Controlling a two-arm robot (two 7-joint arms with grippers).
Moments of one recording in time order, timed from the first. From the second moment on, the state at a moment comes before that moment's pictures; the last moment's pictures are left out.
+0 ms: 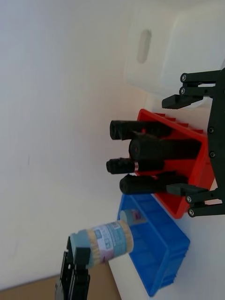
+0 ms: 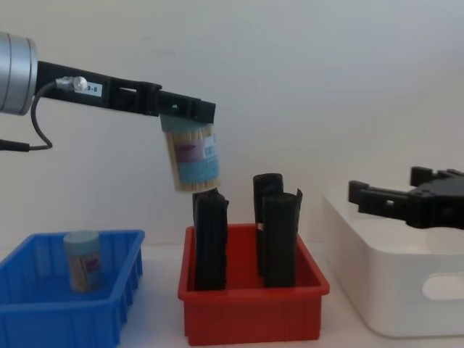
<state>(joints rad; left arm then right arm) -0.53 0.47 0.25 -1.57 -0.41 0.52 -0.72 0.02 0.33 -0.24 -1.77 0.28 0.08 0.22</state>
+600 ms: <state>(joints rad) -0.53 0.46 0.25 -1.57 -0.41 0.53 -0.72 0.16 0.25 -0.30 -1.71 0.18 0.18 0.46</state>
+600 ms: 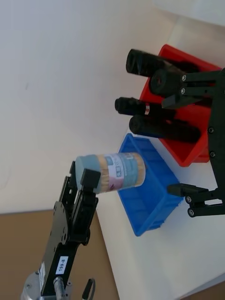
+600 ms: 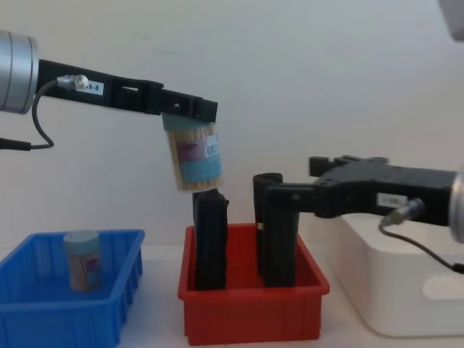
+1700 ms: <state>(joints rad) -0.53 0.46 0.25 -1.57 -0.41 0.53 -0.73 0.43 0.08 -0.38 -1.44 0.03 0.25 0.58</state>
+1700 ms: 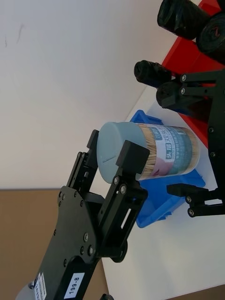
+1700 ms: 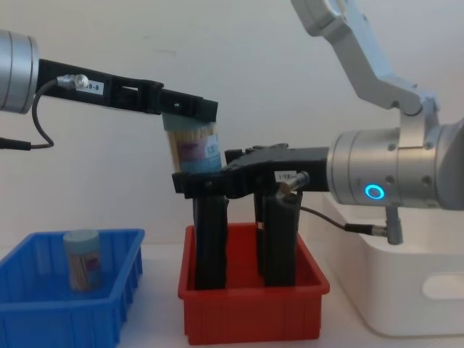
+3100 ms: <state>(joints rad) -0.53 0.46 0.25 -1.57 -0.41 0.53 -0.73 0.51 0.04 -0.41 -1.34 0.05 0.20 0.58</state>
